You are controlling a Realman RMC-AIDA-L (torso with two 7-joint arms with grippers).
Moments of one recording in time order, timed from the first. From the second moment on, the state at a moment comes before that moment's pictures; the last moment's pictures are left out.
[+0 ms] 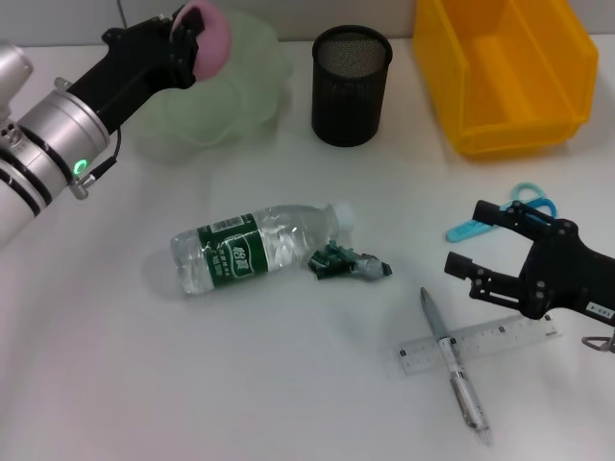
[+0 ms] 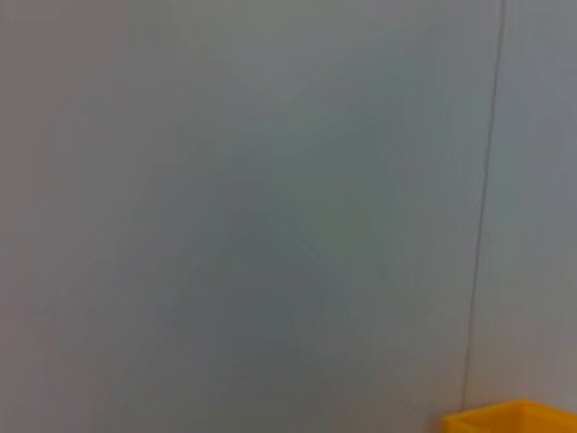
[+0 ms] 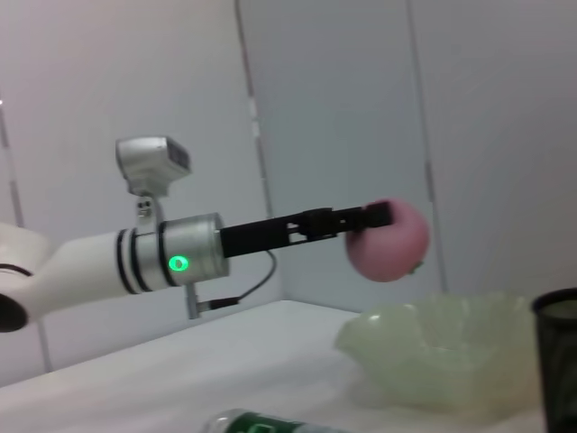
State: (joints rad) left arm -0.68 -2.08 0.86 0.16 1.03 1.11 -0.70; right arm 0.39 2.08 -0.31 -0.34 -2.08 -1.67 0.84
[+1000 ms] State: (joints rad) left arm -0.76 -2.08 0.86 0.13 0.97 0.88 -0.60; right arm 0.40 2.08 -0.23 -0.28 -2.08 -1.60 0.78
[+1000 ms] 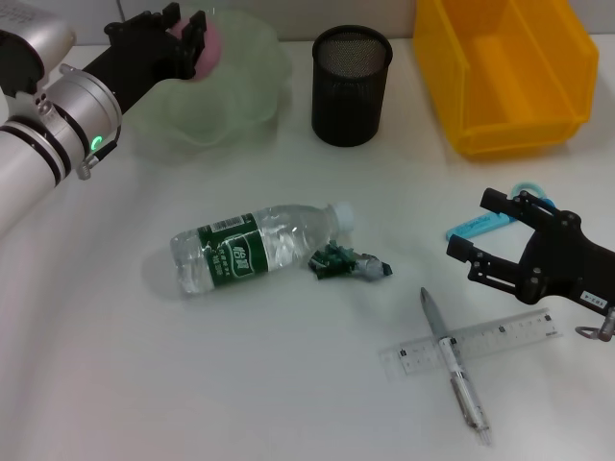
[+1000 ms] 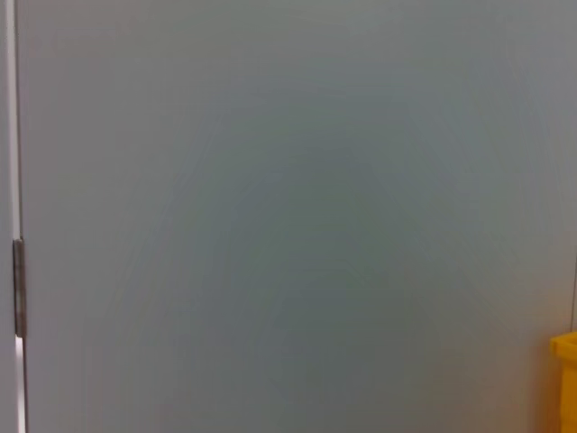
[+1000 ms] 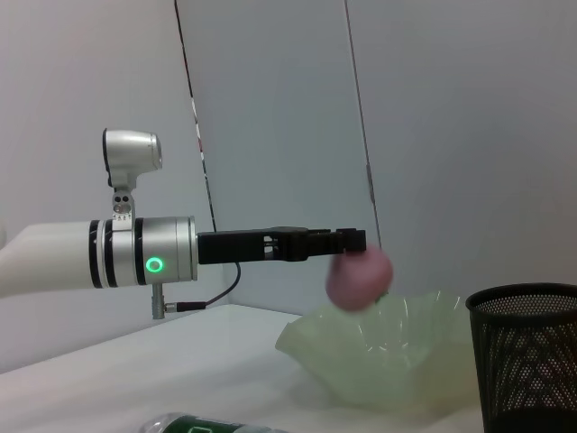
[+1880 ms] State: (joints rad) left arm -0.69 -2.07 0.94 0.17 0.97 1.14 -0.76; right arm 0.39 2.08 -0.23 -0.28 -2.07 -1.60 0.78
